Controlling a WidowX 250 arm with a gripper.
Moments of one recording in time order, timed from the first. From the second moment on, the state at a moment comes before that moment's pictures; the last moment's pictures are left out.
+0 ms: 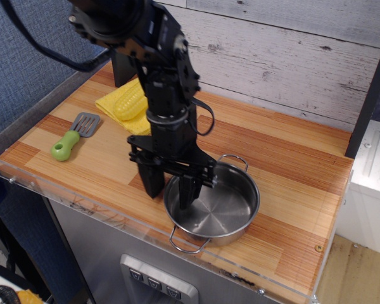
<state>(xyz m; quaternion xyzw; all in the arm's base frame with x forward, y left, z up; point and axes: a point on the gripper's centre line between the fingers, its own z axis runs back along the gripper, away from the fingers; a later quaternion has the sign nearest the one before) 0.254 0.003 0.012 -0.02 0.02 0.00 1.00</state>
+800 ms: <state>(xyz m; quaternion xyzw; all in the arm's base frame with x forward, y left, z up) 0.255 0.004 0.019 -0.01 0.00 -0.03 1.00</state>
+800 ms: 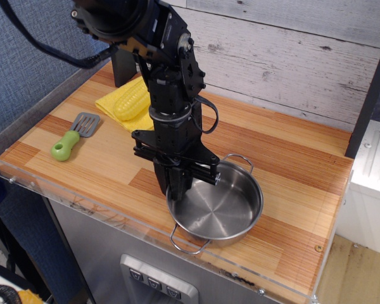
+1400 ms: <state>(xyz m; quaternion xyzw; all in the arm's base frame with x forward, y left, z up) 0.284 0.022 0.095 -0.02 -0.07 -0.08 0.99</state>
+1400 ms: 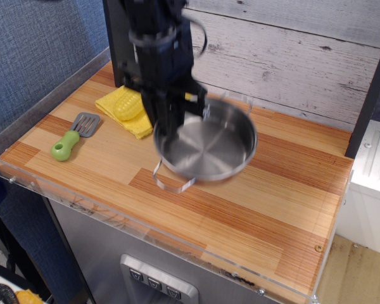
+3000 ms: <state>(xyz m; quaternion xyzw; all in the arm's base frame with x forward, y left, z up) 0.382 -0.035 0.020 -0.02 -0.06 -0.24 0.97</state>
